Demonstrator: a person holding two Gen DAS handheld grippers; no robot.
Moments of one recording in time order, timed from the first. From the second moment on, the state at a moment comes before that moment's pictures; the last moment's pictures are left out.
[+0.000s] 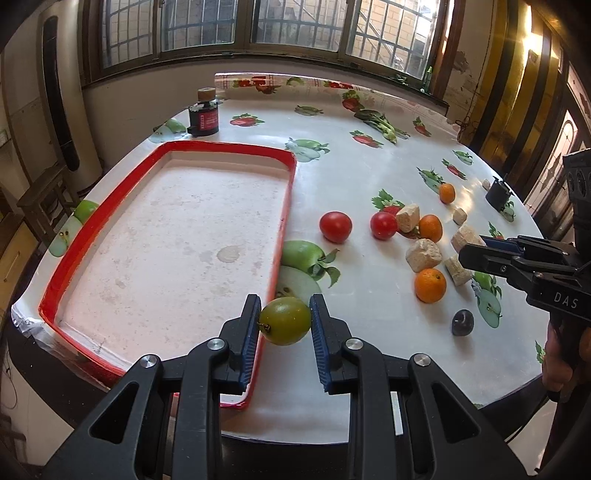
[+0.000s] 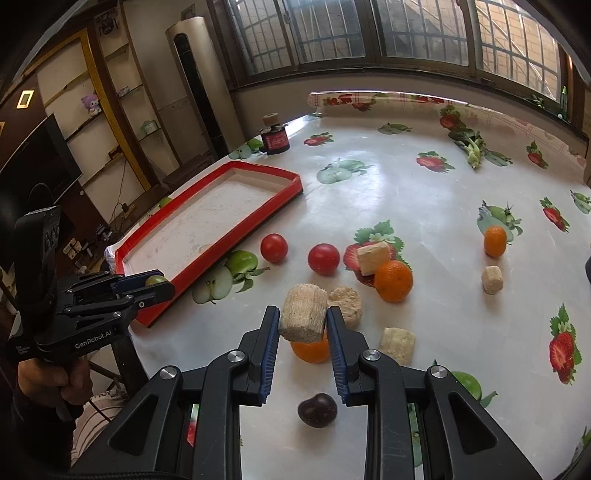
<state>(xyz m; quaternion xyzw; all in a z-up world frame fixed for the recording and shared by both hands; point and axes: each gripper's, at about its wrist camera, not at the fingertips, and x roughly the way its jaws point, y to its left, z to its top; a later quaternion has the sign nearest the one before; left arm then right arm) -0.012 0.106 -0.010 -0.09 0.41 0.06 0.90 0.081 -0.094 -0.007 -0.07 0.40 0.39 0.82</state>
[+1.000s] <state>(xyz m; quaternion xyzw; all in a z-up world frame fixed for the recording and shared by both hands) -0.002 0.231 -0.038 -0.15 0.43 0.17 0.88 0.111 0.108 -0.032 -0.12 0.42 0.48 0.76</state>
